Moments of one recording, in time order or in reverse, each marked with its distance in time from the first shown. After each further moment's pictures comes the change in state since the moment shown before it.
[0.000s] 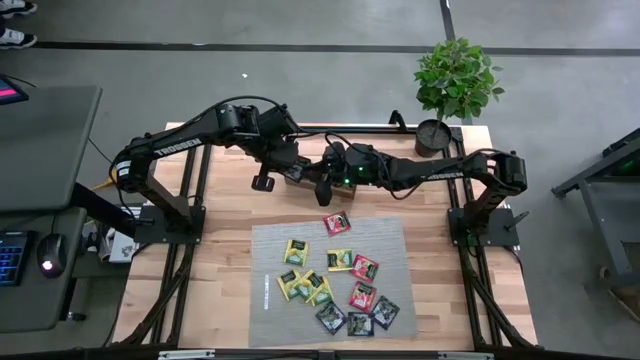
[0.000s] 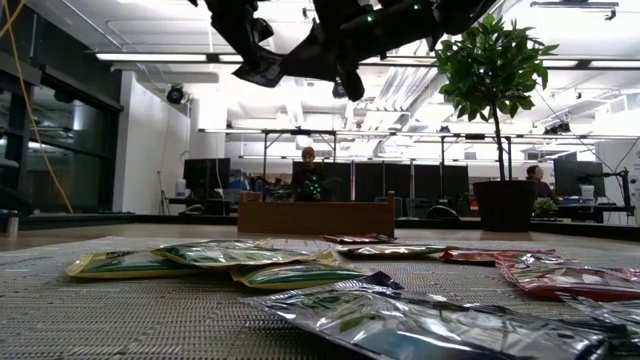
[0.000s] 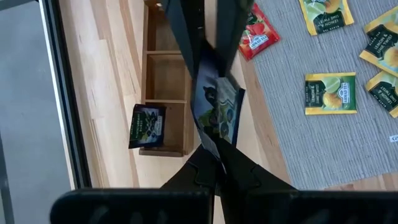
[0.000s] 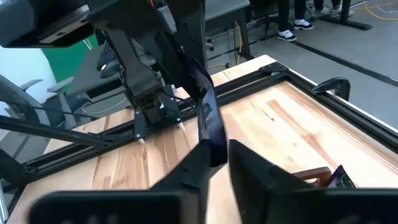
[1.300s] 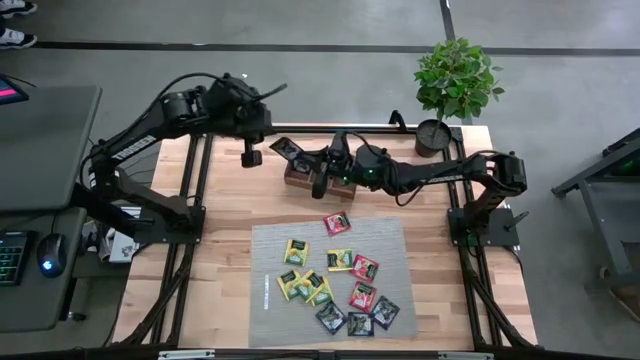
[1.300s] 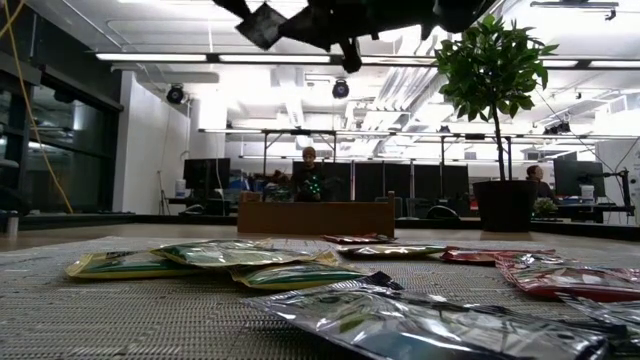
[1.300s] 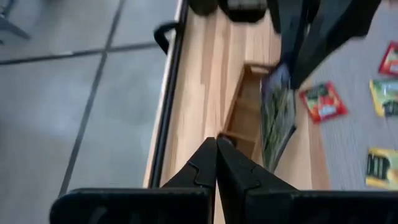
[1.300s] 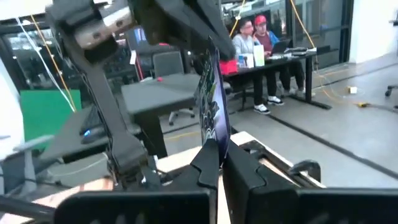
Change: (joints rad) left arm 0.100 -0.226 -0.001 0.182 -0.106 -0.106; right arm 0.036 0.002 -0.007 0.300 0.184 -0.126
